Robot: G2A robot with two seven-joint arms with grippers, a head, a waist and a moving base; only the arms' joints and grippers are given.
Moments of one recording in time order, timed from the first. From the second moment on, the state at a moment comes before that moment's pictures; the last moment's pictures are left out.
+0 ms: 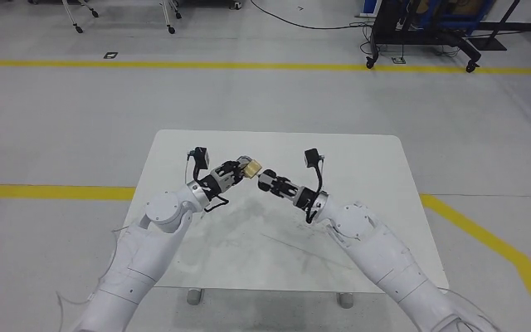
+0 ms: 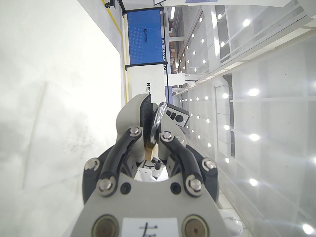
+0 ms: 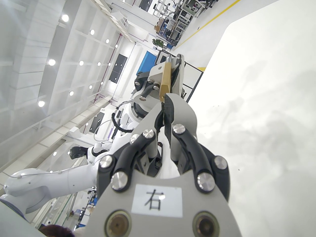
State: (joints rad) left arm 1.07 -1.19 -1.07 -1.30 -0.47 -0.09 -0.60; right arm -1.10 -1.23 0.91 -1.31 0.16 -0.42 0.44
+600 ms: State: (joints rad) left arm 1.08 -1.20 -1.09 -1.30 -0.48 -0.08 -0.60; right arm -1.12 -1.23 0.94 -1.32 0.15 -0.43 0.45
